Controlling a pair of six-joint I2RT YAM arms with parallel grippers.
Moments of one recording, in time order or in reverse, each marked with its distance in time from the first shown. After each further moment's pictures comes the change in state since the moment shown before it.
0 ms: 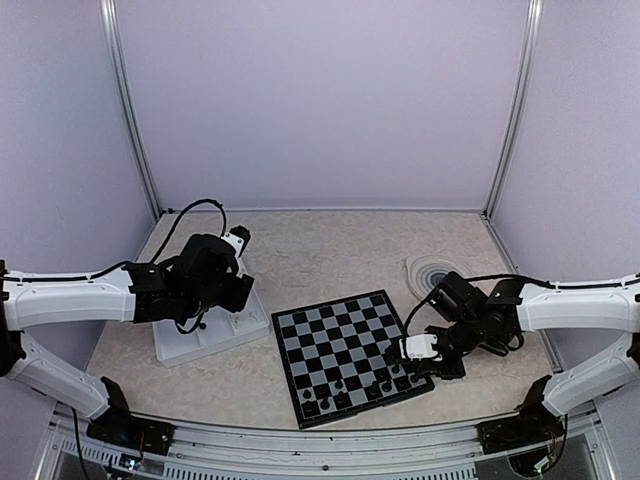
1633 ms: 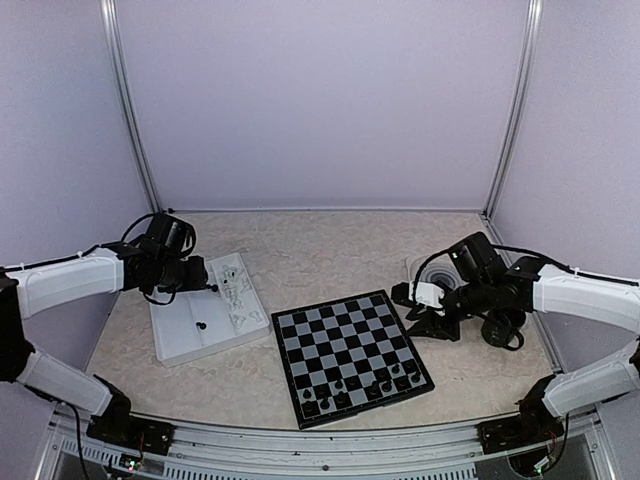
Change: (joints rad) left arm 0.438 0.008 0.005 -0.145 0.323 -0.302; right arm -0.194 -0.066 0.094 0.116 -0.122 0.073
